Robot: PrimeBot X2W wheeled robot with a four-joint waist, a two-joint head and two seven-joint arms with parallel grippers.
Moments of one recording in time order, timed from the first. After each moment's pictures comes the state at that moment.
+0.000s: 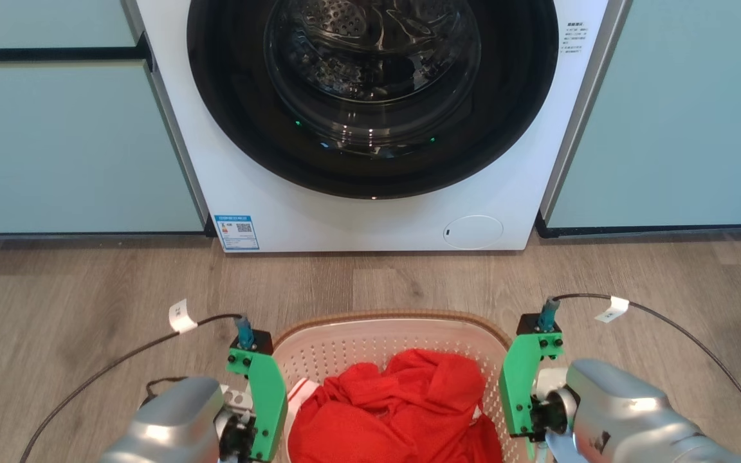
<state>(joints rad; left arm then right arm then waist) -0.61 0.13 -1.28 1.09 -1.15 -0.12 0.57 -0.67 -0.07 1.18 1.20 1.26 0.12 0.52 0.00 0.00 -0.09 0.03</state>
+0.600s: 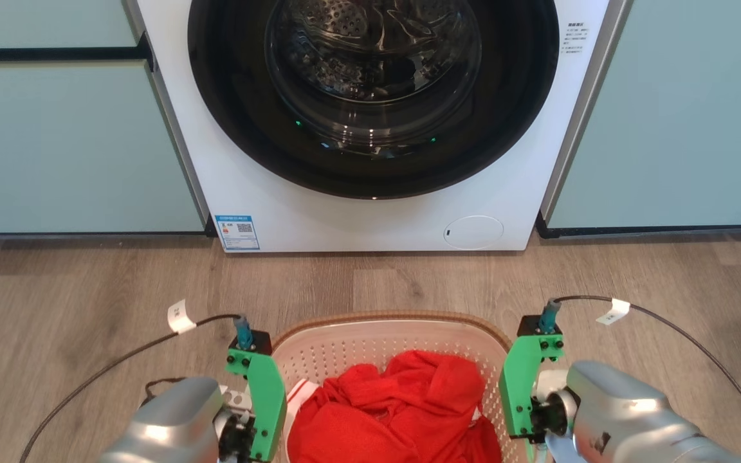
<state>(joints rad) -0.61 0.13 -1.28 1.10 -1.15 -0.12 0.57 -0.67 -0.07 1.21 1.21 1.30 0.12 0.51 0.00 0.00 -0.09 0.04</state>
